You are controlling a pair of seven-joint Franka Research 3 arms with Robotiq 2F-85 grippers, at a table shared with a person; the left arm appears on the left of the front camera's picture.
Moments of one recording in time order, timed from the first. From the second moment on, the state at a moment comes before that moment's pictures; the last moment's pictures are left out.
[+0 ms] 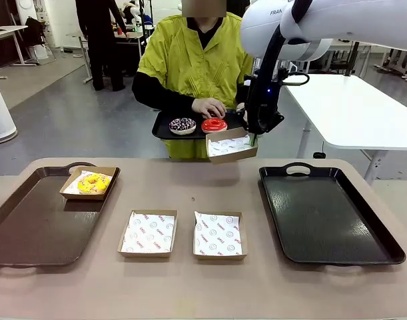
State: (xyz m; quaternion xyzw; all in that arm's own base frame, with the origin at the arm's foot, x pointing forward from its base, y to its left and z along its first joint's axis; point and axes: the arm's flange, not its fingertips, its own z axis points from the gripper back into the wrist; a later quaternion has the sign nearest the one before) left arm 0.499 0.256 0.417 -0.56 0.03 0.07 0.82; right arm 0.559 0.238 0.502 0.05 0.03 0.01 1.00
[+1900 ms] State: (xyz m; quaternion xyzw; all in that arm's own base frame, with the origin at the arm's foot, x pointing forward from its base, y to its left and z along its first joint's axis) left arm 0.499 0.256 0.417 -0.56 0.03 0.07 0.82; right arm 0.559 0.238 0.502 0.05 0.03 0.01 1.00
